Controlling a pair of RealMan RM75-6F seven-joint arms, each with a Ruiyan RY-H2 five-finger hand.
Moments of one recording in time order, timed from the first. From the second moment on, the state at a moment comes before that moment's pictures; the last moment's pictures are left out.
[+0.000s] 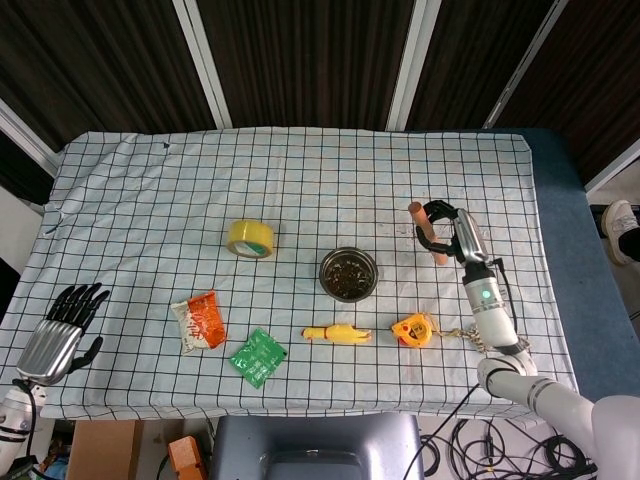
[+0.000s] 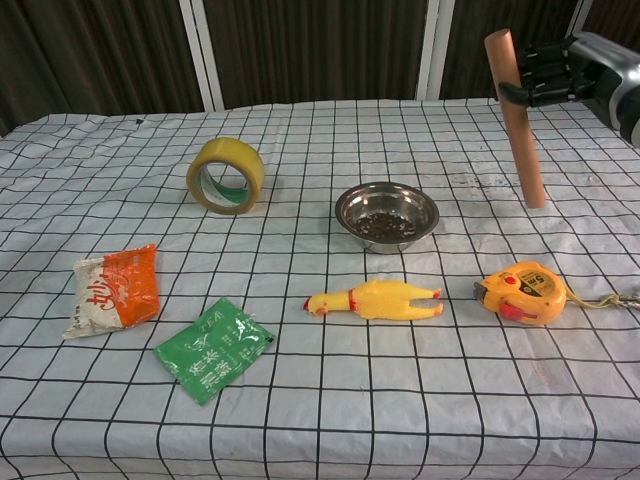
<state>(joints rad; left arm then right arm) -0.25 -1.43 0.06 -0.86 1.63 1.47 -0.33 0.68 -1.64 0.33 -0.95 -1.28 0.99 0.82</state>
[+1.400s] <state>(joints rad) -0.26 -1.43 0.06 -0.88 1.63 1.43 -0.26 0.62 -1.75 0.19 -0.50 -1.45 0.94 1.86</state>
